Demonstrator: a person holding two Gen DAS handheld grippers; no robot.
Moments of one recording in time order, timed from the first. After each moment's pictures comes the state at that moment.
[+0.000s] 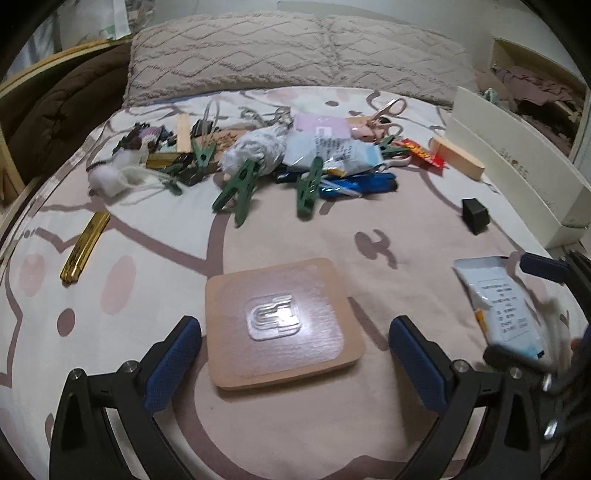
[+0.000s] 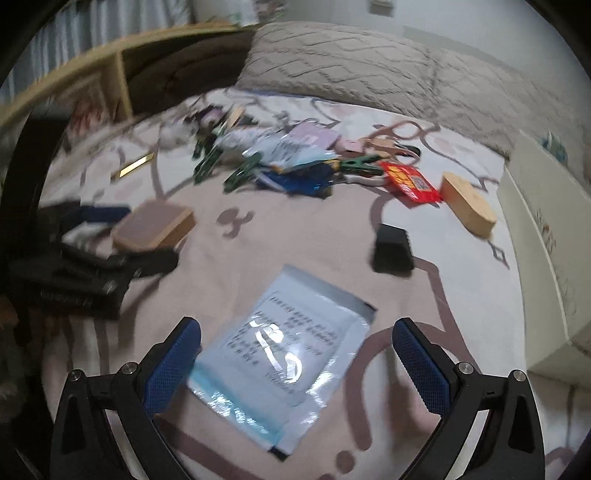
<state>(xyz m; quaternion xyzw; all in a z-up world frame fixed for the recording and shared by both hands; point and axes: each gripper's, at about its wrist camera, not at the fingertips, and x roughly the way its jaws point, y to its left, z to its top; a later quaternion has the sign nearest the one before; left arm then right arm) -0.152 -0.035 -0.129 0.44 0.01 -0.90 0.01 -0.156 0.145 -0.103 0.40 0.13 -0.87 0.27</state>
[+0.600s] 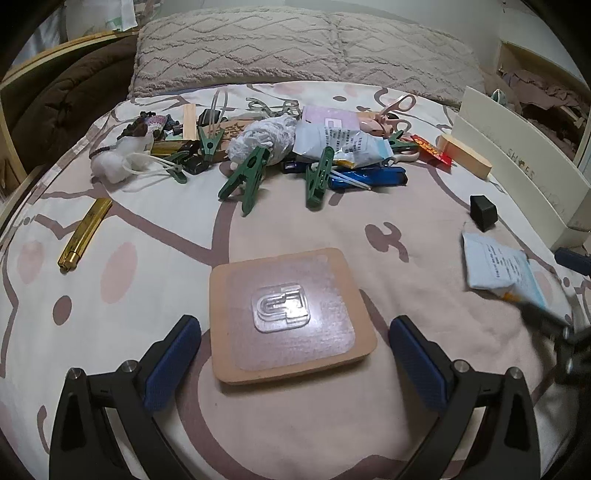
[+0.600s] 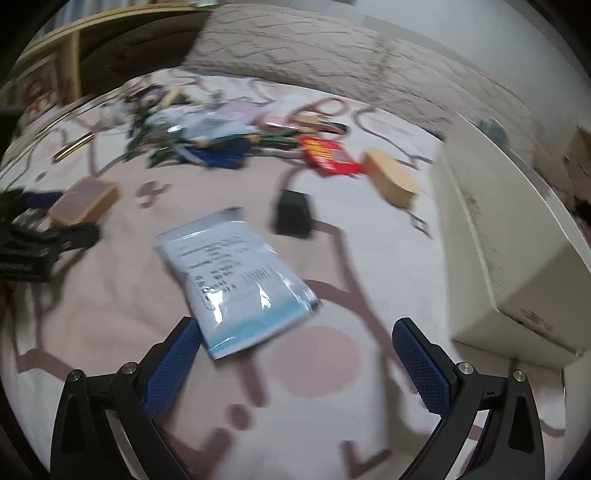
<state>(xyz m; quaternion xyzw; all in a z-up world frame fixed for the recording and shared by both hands) -0.149 -0.038 -0.136 0.45 0.02 -0.90 0.02 -0.171 0.200 -0.104 0.42 0.15 -0.88 0.14</state>
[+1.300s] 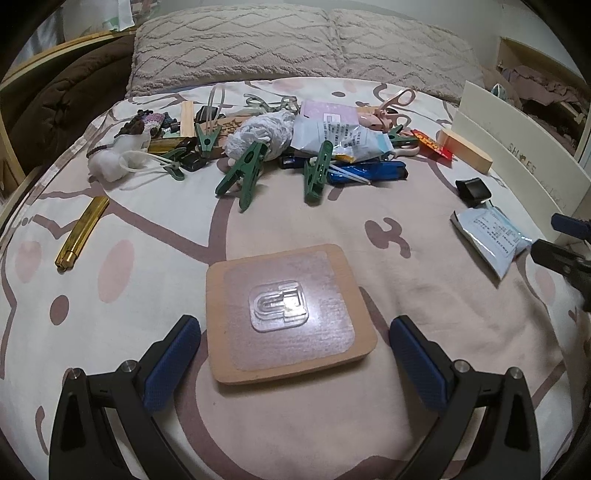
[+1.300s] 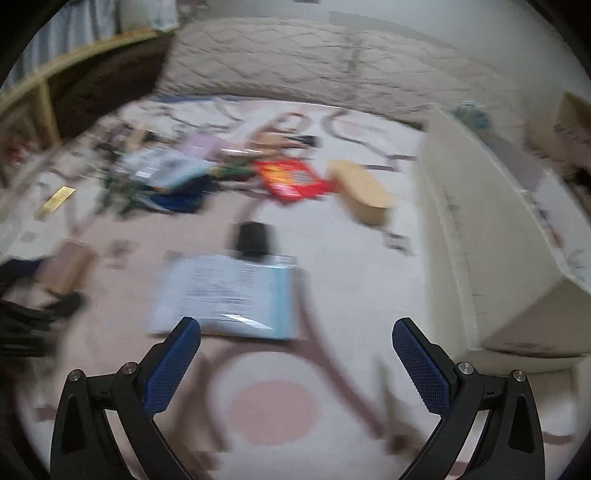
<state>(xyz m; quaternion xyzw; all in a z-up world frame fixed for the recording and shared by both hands) -0.151 -0.034 -0.139 0.45 0.01 -0.89 0.02 -0.202 0.207 -0.084 0.43 0.08 -0.88 0.18</state>
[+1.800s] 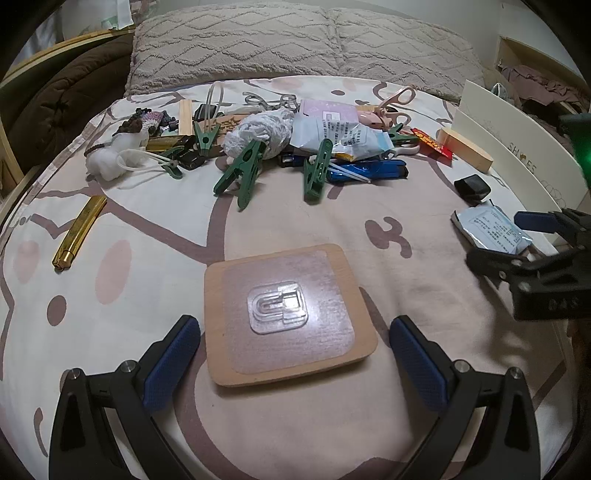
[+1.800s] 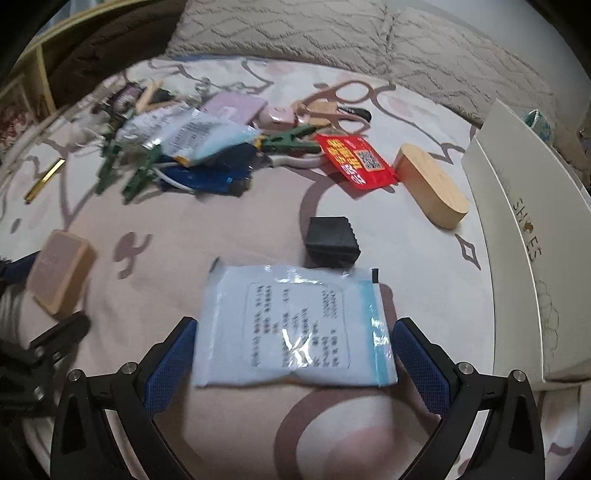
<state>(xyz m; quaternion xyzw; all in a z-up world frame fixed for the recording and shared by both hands) -0.152 -0.034 -0.140 0.45 0.01 -0.89 0.02 -0.235 0.148 -0.112 0.49 0.13 -0.85 0.14</state>
